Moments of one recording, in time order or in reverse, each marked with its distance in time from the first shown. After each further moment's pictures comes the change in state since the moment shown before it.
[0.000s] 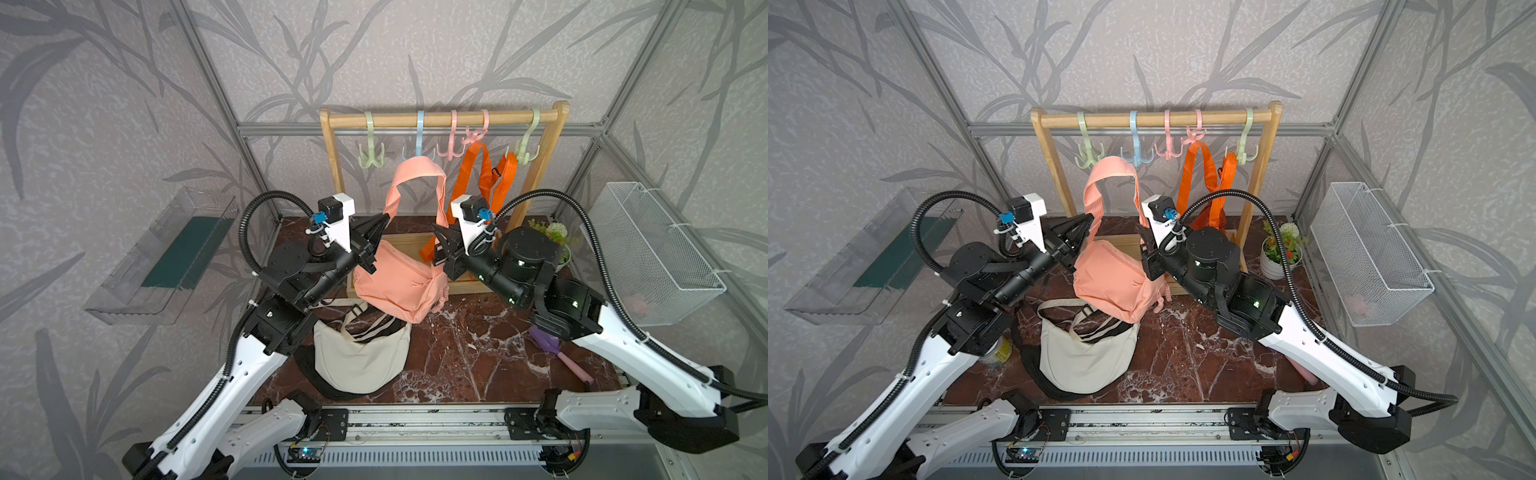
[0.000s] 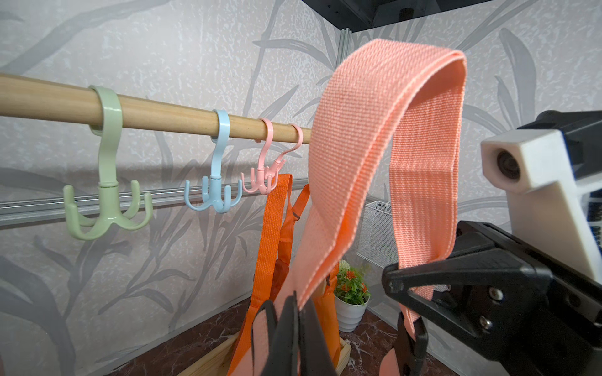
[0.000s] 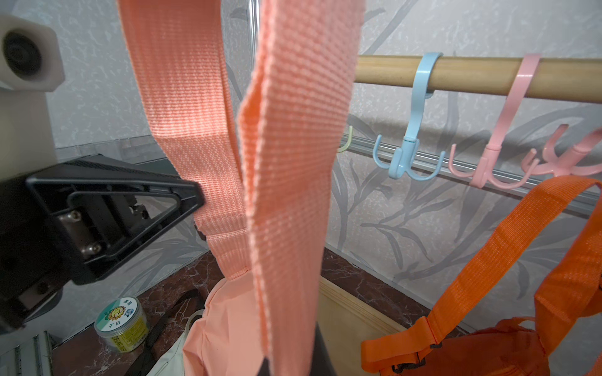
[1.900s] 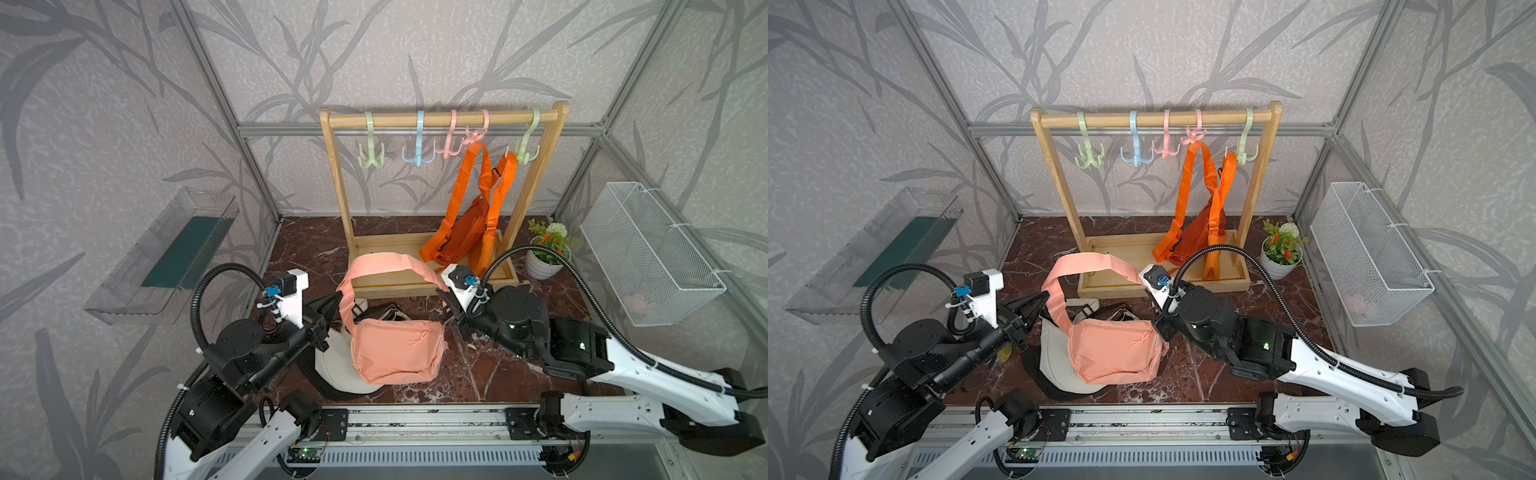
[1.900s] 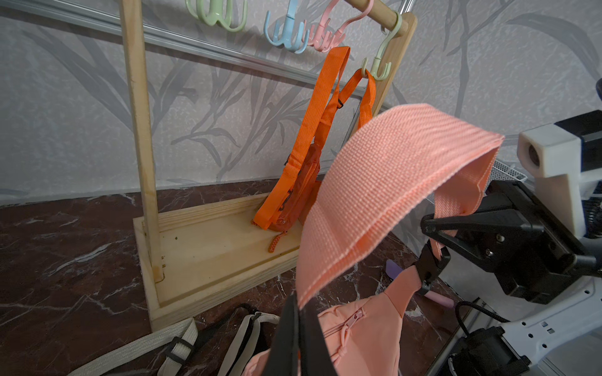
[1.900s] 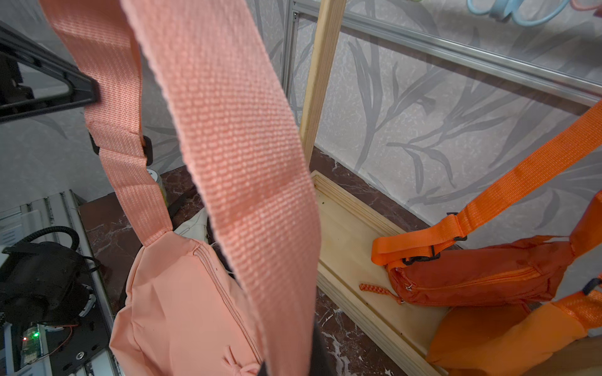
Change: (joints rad) left arm -0.005 -0.474 -0.168 -0.673 -0.152 -0.146; right arm 0.200 -0.190 -0.321 -0.188 0.131 0.035
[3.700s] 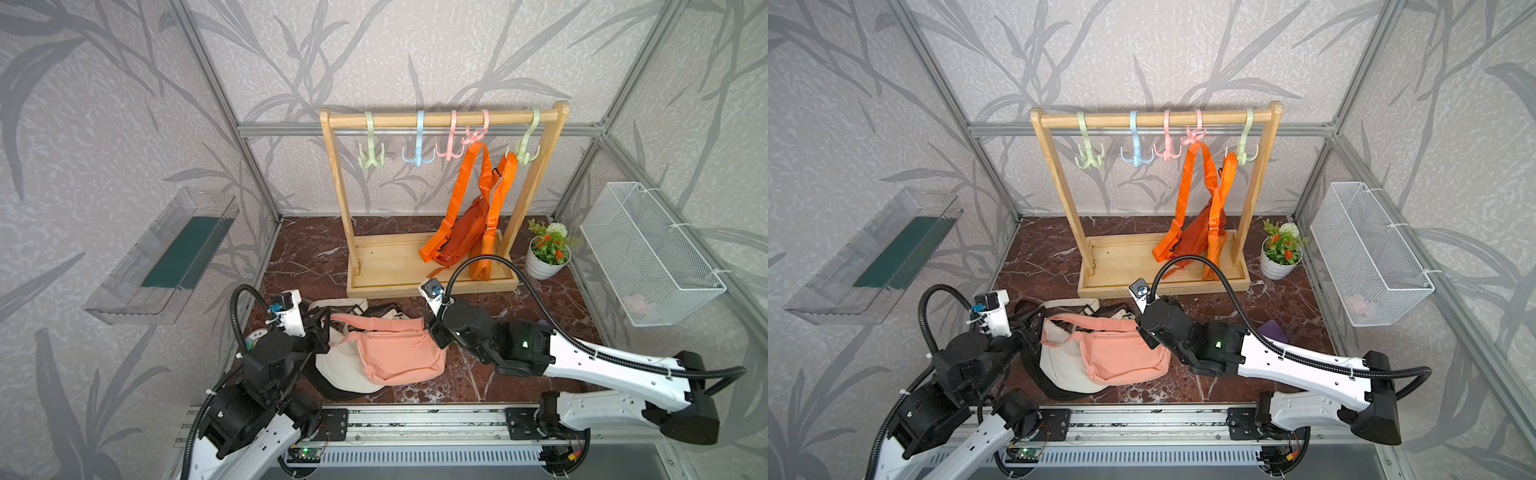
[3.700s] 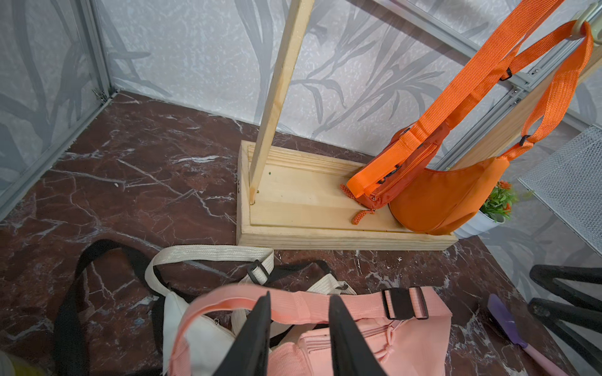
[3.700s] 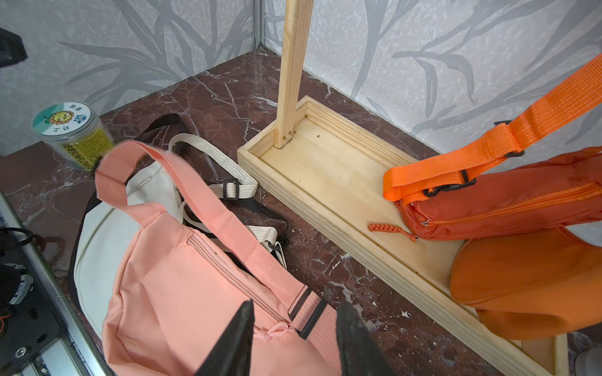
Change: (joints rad) left arm 0.000 -0.169 -0.284 -0.068 -0.347 -0.180; right arm 0.000 0.147 -0.127 0.039 0.066 0.185
